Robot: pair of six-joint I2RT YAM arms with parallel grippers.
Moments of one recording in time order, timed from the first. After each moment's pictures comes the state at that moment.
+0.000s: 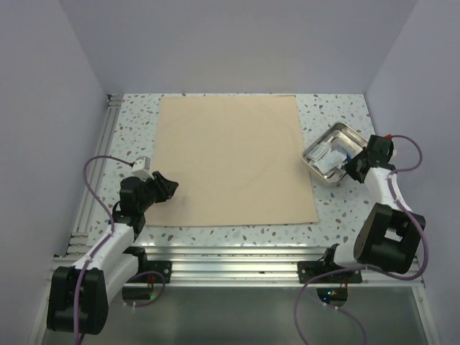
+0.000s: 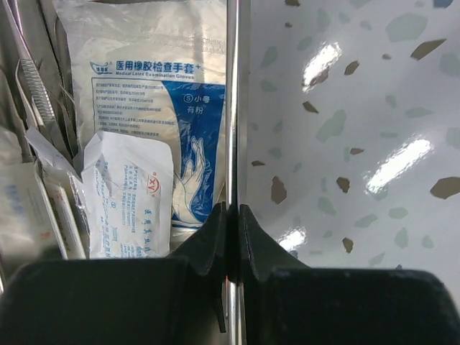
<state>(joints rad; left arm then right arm) -0.07 0.91 0.22 0.27 0.27 -0.49 -0.34 1.39 0.90 -0.37 0.04 0.56</state>
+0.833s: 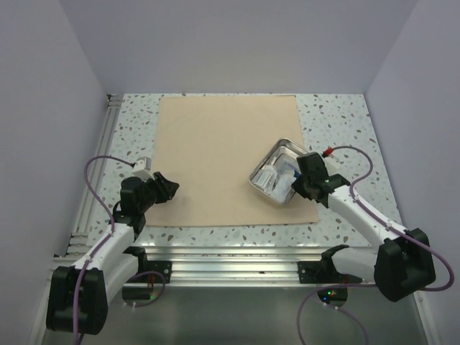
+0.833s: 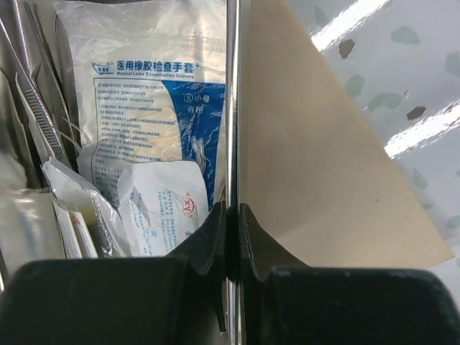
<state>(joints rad) -0.08 0.91 0.22 0.25 0.27 -0.49 0.36 1.17 0.74 -0.54 0.32 1.01</state>
